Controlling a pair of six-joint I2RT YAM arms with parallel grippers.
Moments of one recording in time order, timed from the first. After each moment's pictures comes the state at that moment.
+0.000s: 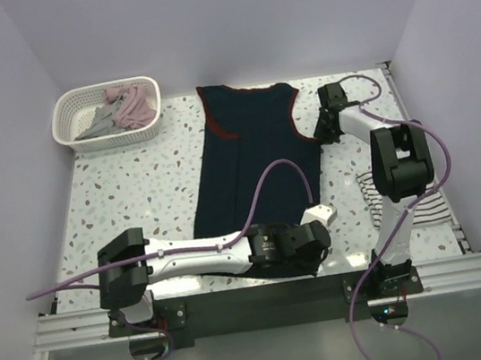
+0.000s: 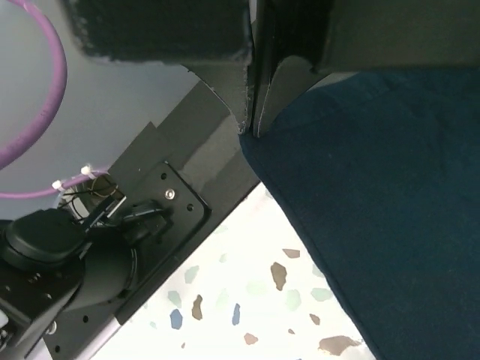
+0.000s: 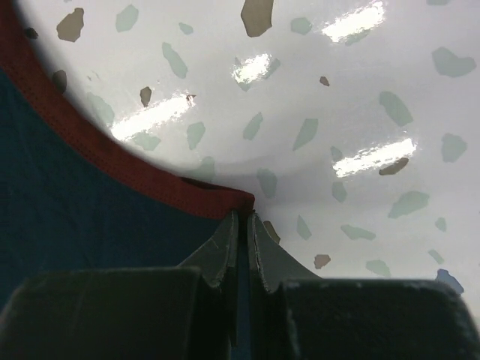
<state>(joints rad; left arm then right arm) -1.44 1.74 1.31 -0.45 -0.18 -0.76 0.11 2.00 1.40 -0.42 0.13 0.53</state>
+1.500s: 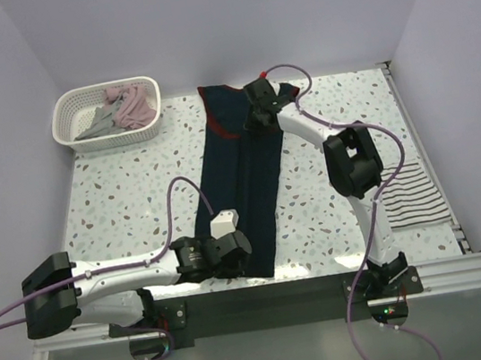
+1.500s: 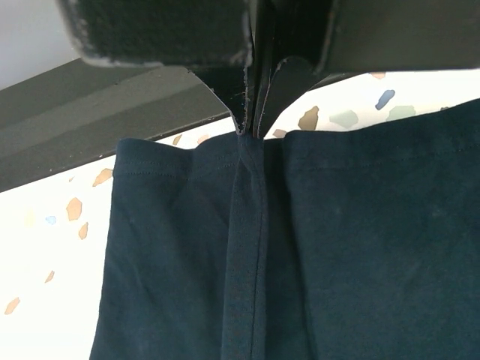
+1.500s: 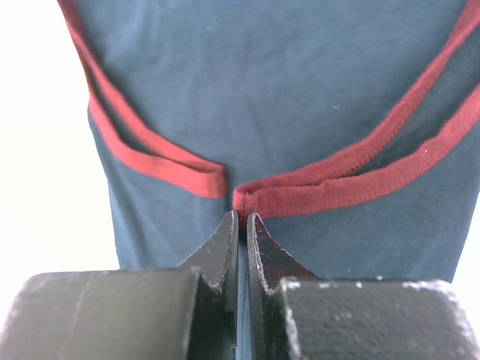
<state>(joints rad) -1.28 1.24 0.69 -0.56 -0.29 -1.12 0.46 2.24 1.86 -0.45 0.14 0.74</state>
